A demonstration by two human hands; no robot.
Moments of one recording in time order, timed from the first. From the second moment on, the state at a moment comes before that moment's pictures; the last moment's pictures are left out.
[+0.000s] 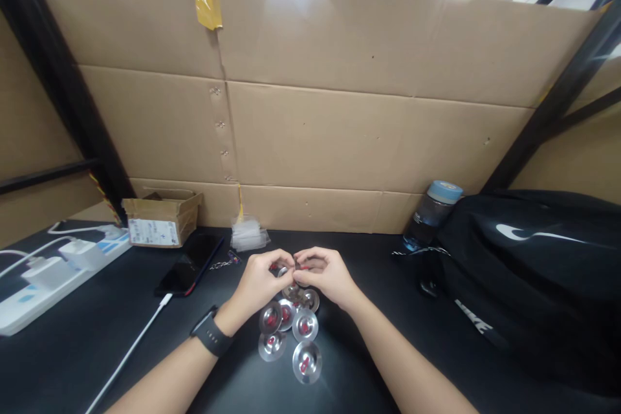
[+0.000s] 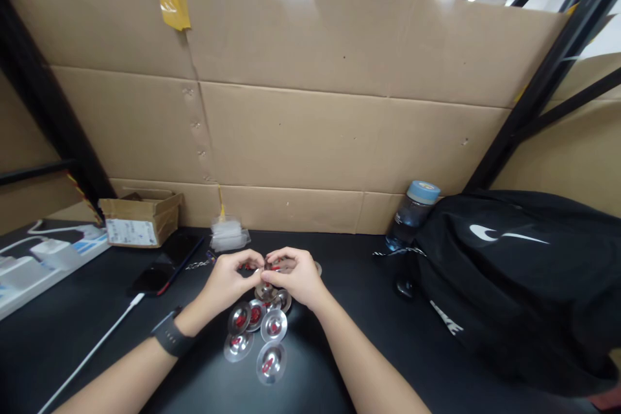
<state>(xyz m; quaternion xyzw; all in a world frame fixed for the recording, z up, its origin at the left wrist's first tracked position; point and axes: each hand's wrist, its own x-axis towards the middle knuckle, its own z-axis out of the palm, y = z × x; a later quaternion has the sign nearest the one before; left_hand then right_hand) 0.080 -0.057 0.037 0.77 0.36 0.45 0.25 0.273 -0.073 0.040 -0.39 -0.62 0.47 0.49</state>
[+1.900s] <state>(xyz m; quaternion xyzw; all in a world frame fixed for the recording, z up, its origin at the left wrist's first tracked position) 0.031 -0.009 0.022 0.83 0.45 0.30 0.11 0.358 -0.051 0.044 -0.60 -0.77 0.12 0.18</state>
